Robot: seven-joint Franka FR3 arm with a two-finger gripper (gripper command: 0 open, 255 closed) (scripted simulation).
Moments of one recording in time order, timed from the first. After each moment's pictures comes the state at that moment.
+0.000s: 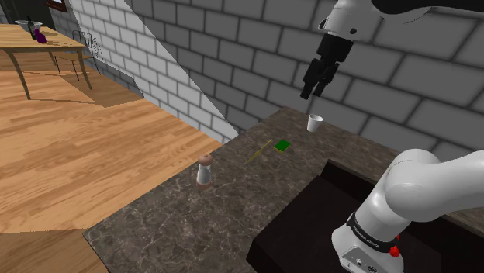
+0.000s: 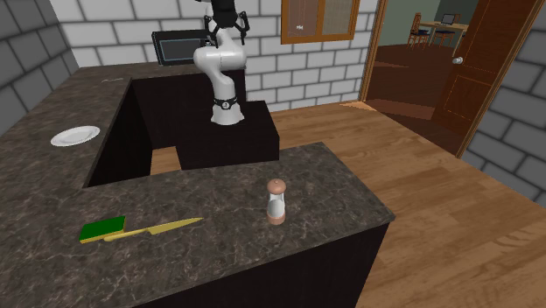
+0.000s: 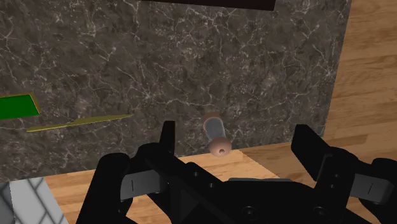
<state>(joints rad) 0.02 -0.80 0.04 -2.36 0.11 1.63 0.03</state>
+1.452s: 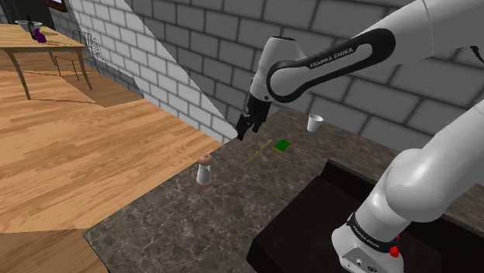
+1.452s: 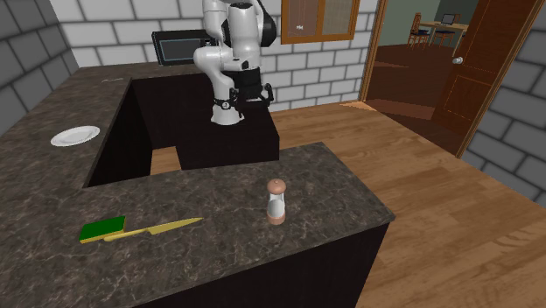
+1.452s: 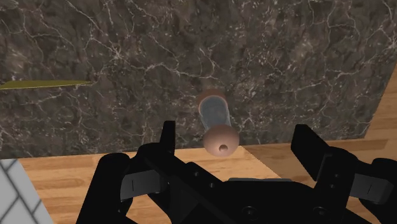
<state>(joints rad) 0.04 -0.23 0.17 -2.45 0.09 2.35 0.06</state>
